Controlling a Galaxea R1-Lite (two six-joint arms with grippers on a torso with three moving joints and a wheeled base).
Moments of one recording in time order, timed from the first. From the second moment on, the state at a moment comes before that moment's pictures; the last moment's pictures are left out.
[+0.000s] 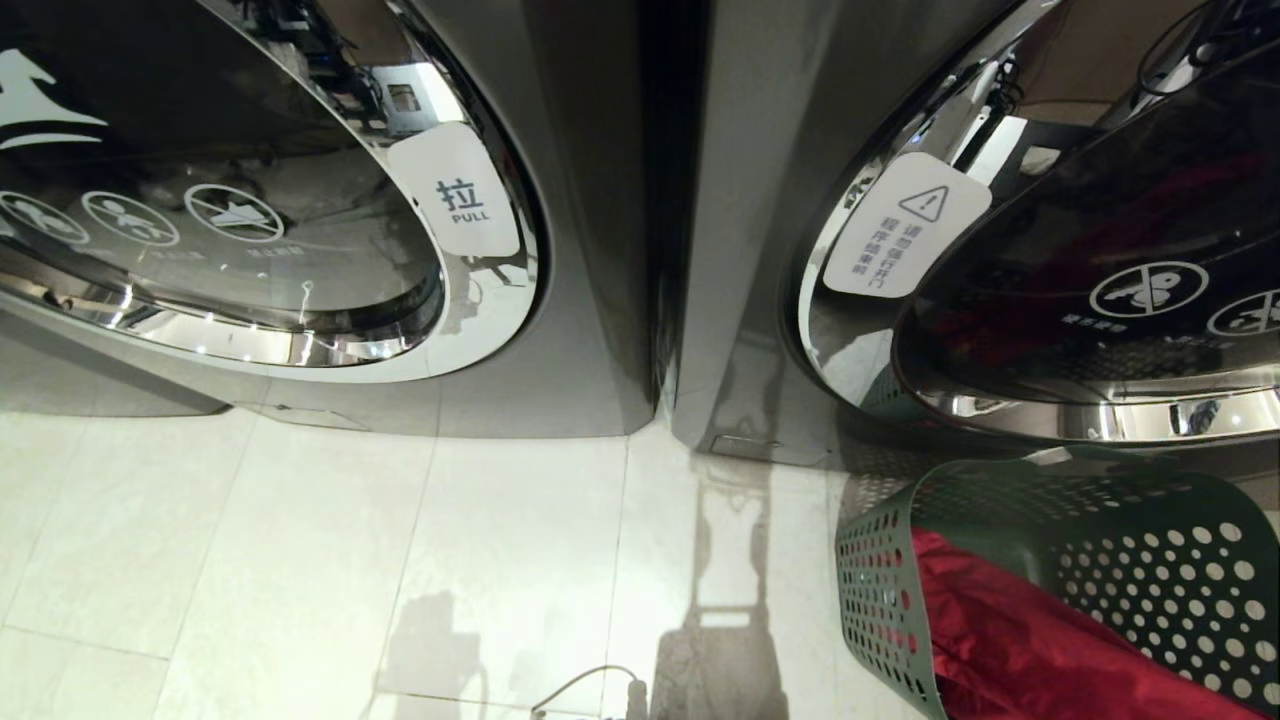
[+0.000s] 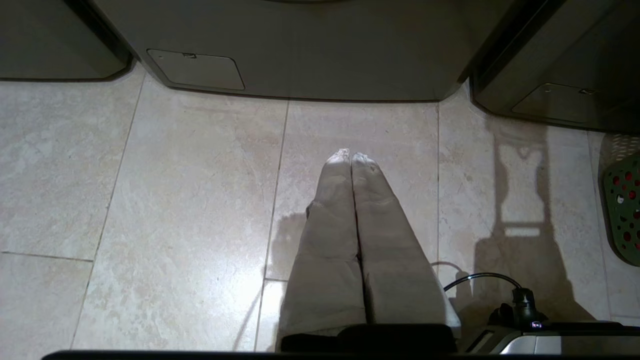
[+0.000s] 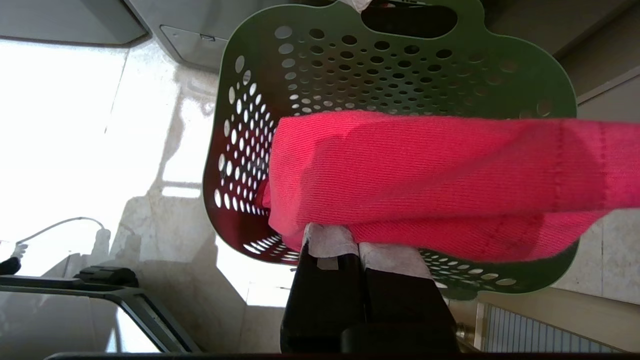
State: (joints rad) left arm 0.00 0.00 0.00 -0.09 0.00 0.00; right arm 0.00 0.00 0.00 0.02 0.01 -0.07
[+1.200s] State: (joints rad) left arm 0.00 0.00 0.00 -0.08 0.00 0.00; right arm 0.00 0.00 0.00 0.02 0.01 -0.07
